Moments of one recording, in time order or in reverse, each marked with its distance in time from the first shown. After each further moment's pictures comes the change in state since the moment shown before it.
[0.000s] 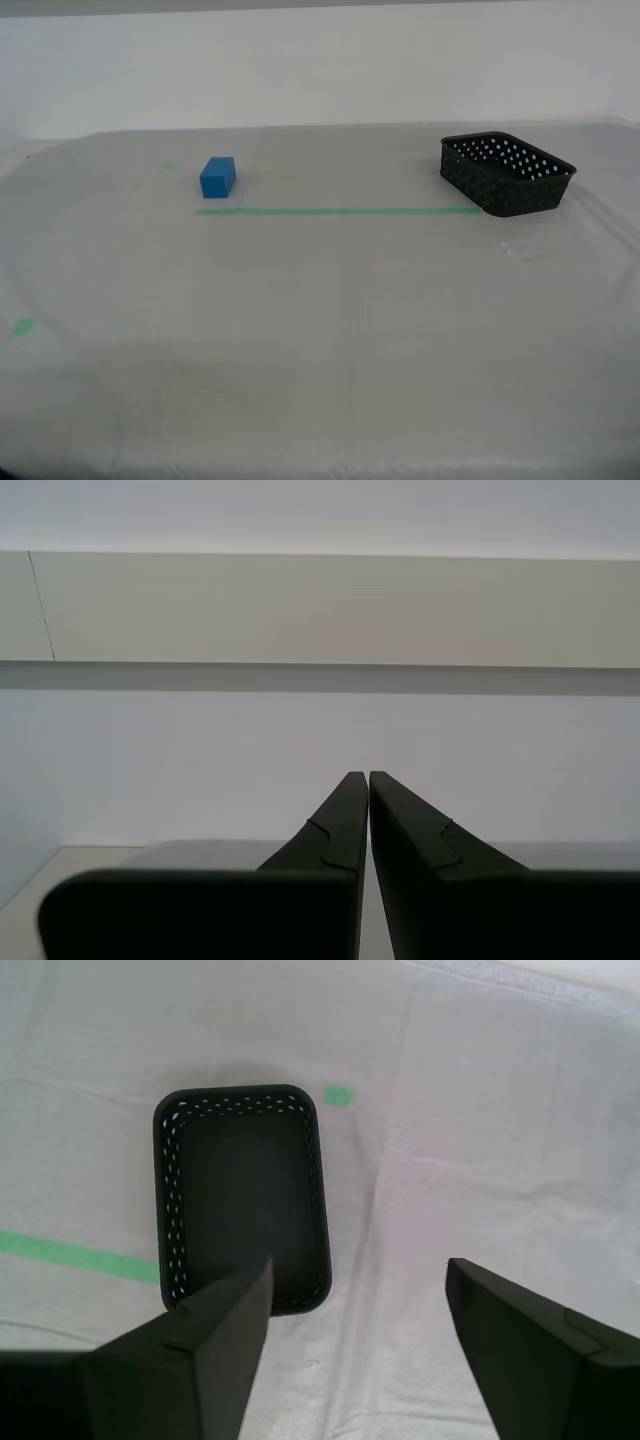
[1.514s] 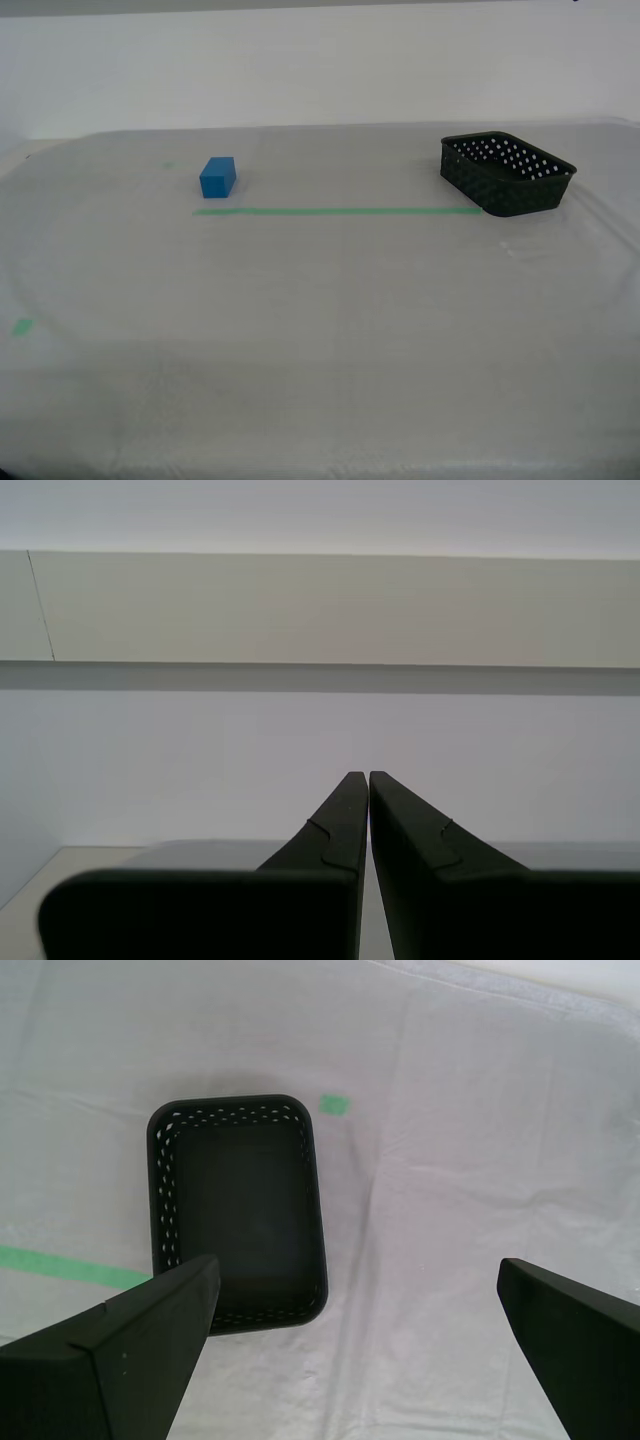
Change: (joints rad) arm 0 -0.002 0.019 0.002 0.025 0.009 0.005; arm 1 0.000 0.000 0.000 0.000 0.000 0.000
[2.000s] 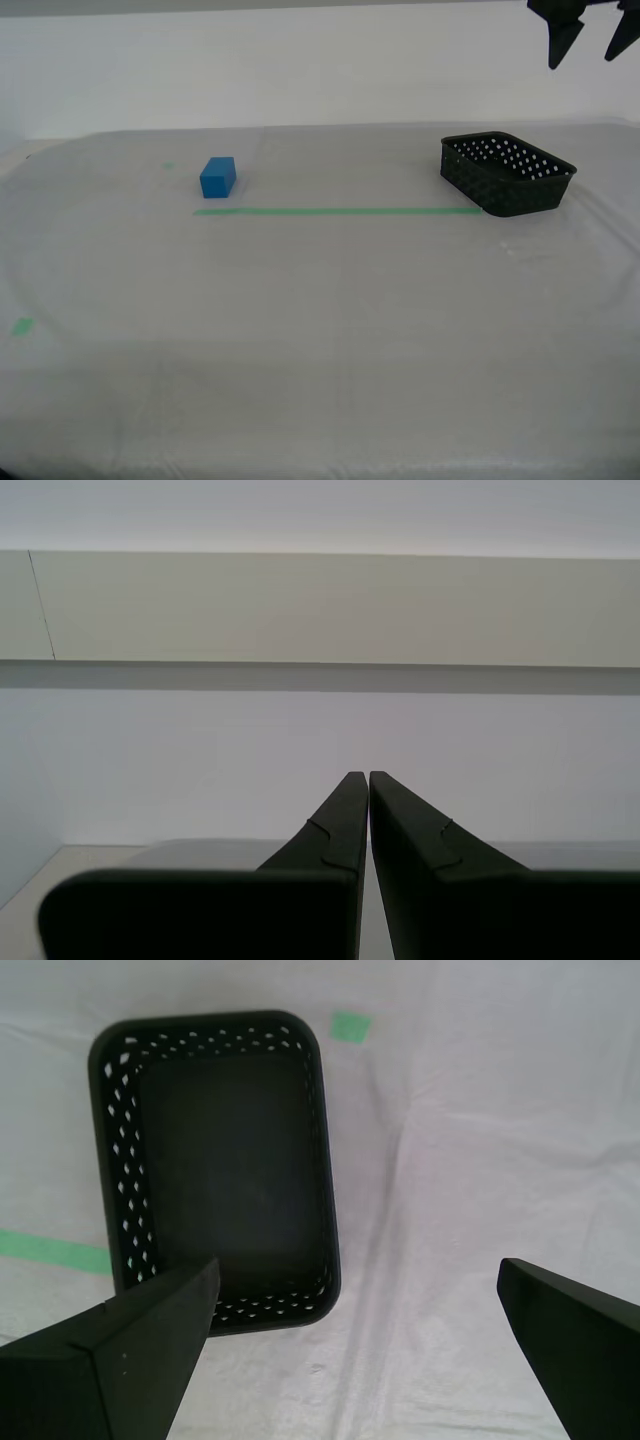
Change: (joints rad) arm 0 -0.004 0.171 0.000 0.006 0.008 0.006; arm 1 0.000 0.000 0.000 -0.002 0.000 0.000
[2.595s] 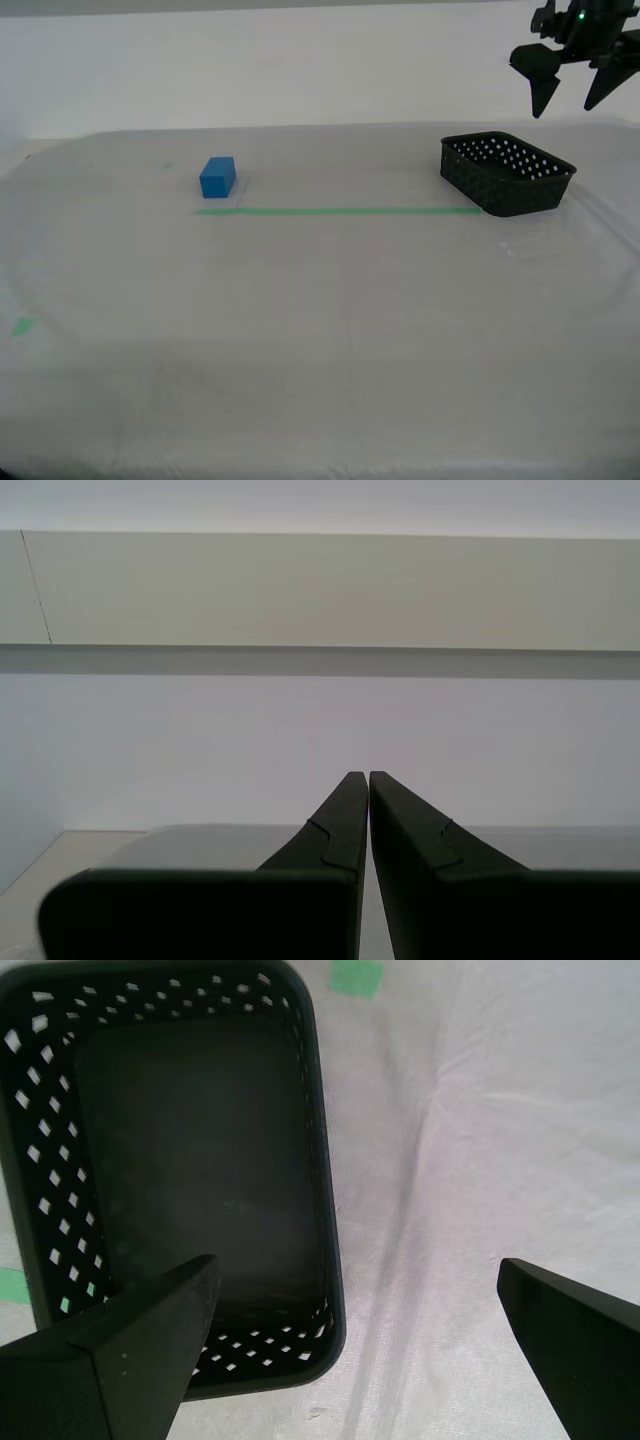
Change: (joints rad) arm 0 0.002 0.160 0.000 0.076 0.011 0.010; arm 1 0.000 0.000 0.000 -0.031 0.000 0.000
